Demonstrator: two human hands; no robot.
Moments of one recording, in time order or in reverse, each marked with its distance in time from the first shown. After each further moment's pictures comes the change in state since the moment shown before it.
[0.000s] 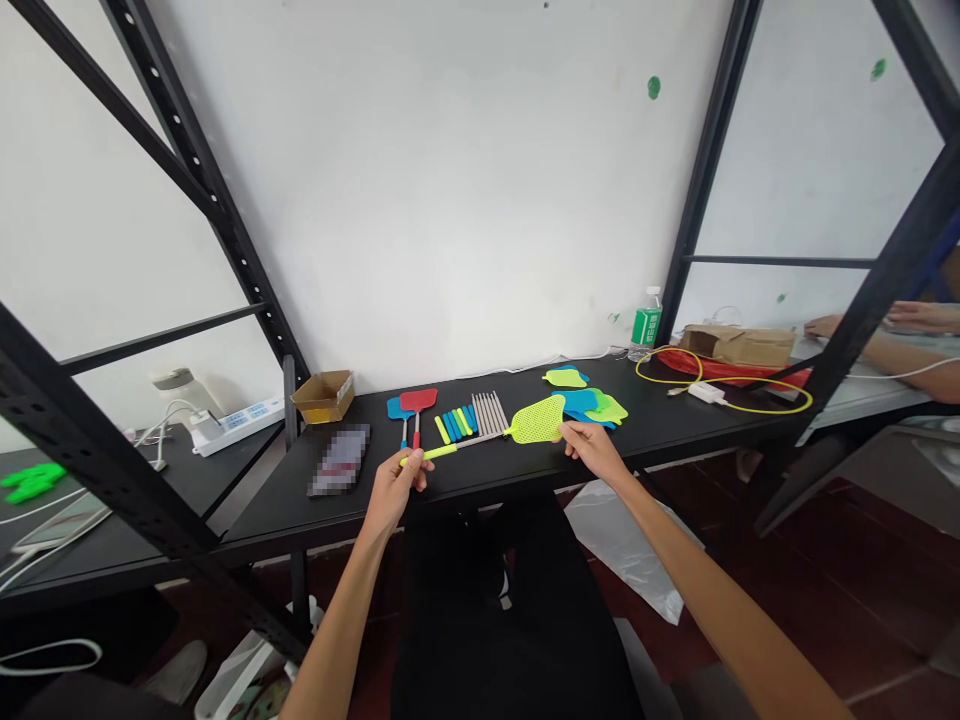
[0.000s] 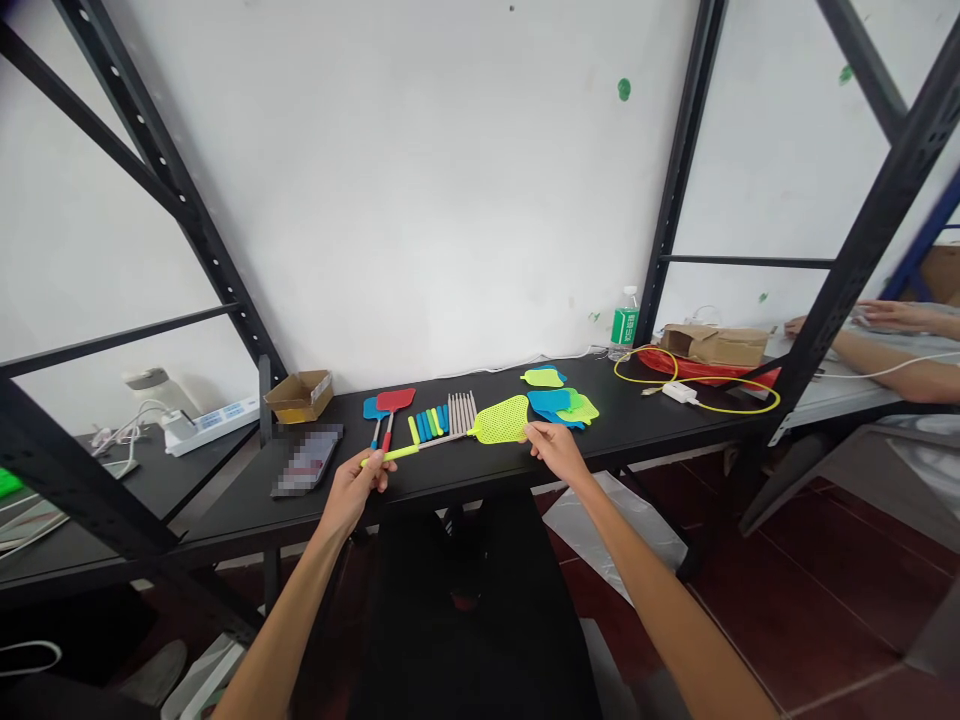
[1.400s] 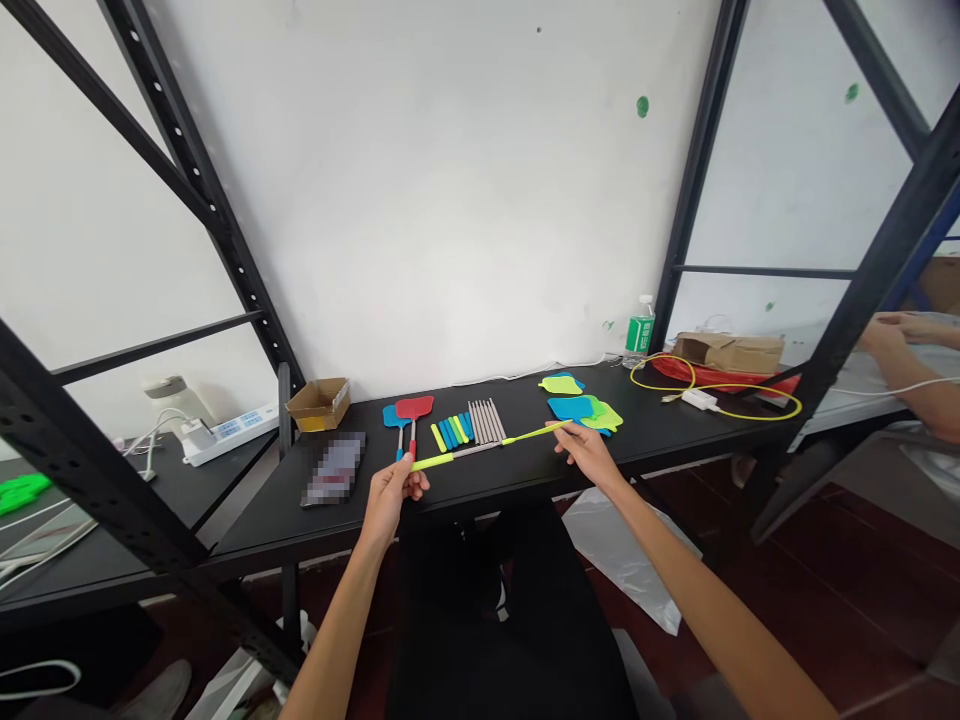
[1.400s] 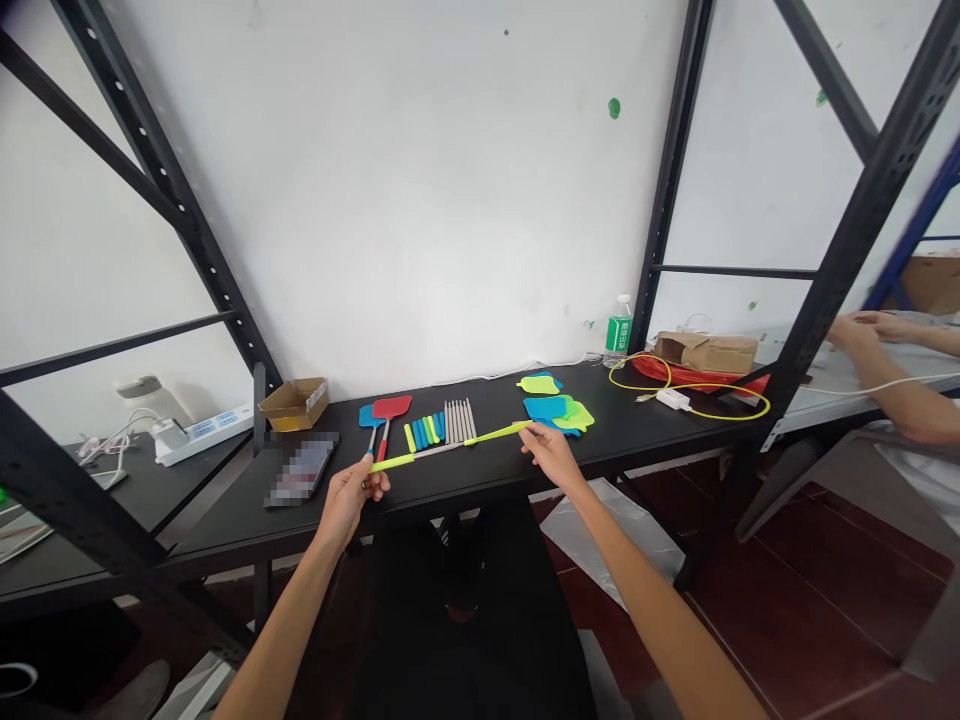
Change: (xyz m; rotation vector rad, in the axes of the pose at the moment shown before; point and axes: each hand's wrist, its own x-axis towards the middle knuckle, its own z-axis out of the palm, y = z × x) left_hand -0.001 0.005 0.006 -0.214 0.065 -0.133; right_hand 0.006 0.008 0.006 0.165 0.064 0.044
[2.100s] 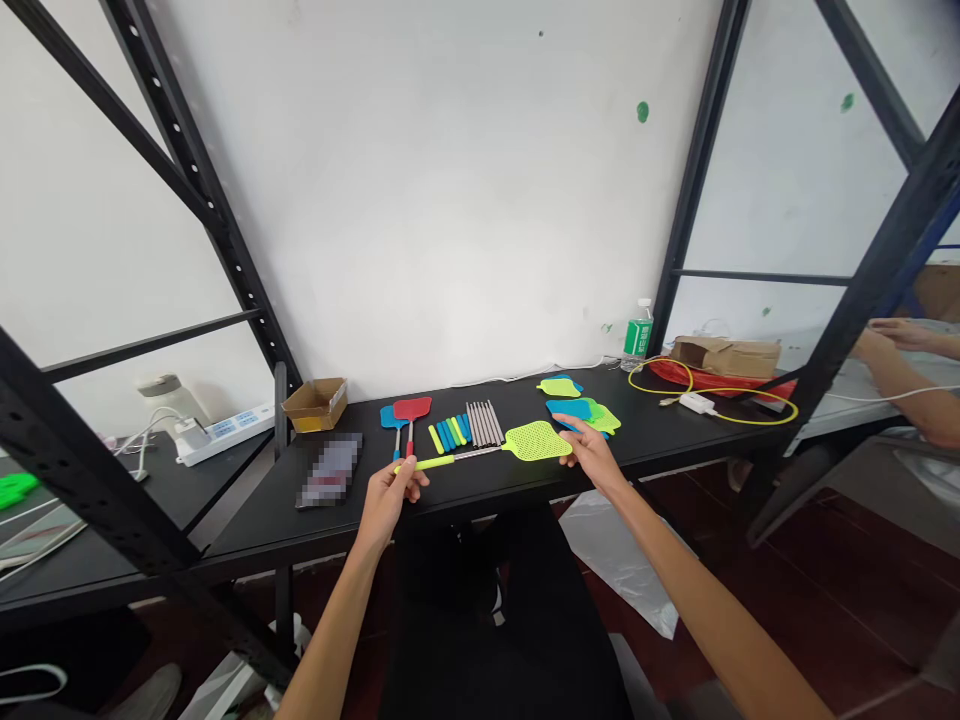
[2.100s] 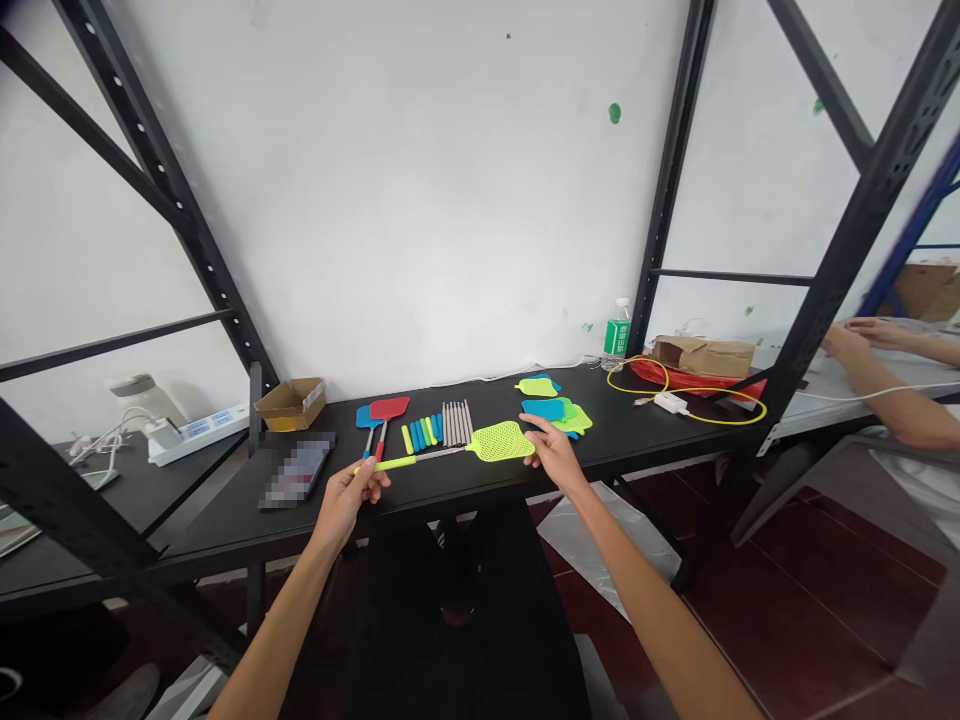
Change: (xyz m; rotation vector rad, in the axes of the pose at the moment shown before) left_hand 0.002 -0.001 0.000 0.109 -0.012 0.059; right_hand -0.002 -0.005 -0.005 0.142 0.003 0.046
